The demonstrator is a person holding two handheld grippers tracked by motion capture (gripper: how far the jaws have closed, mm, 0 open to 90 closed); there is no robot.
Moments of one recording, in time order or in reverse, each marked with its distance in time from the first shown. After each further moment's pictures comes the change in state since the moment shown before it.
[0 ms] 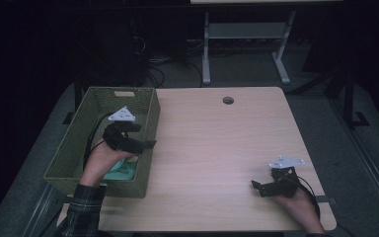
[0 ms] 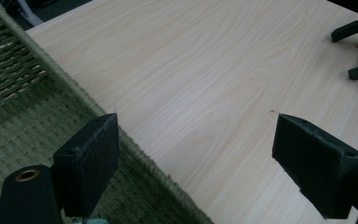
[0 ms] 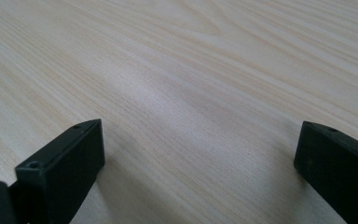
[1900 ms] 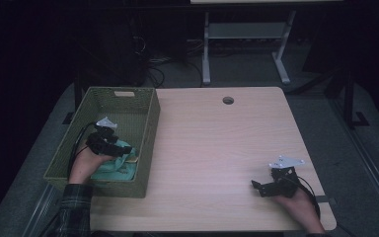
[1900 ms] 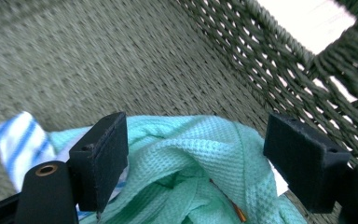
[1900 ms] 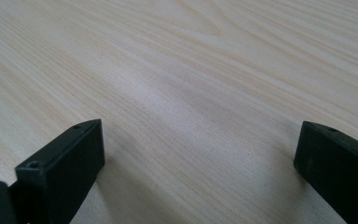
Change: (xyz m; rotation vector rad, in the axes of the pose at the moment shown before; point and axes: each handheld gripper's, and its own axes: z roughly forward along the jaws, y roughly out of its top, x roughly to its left) left arm 0.069 -0.070 0.013 0.201 0.136 -0.140; right arm 0.000 0.000 0.000 0.000 0.000 0.001
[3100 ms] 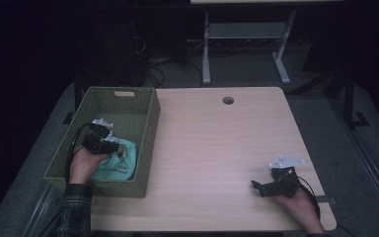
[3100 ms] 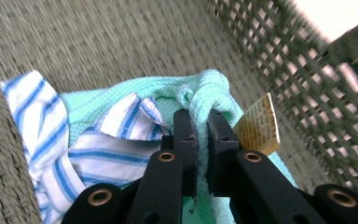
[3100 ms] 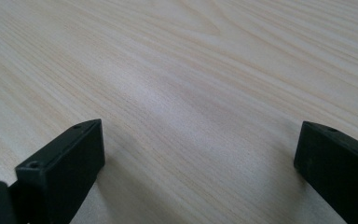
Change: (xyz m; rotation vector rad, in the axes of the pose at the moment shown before) left arm 0.007 -0.003 -0.011 0.040 -0.001 -0.092; right arm 0.000 0.000 0.000 0.000 -0.001 -0.001
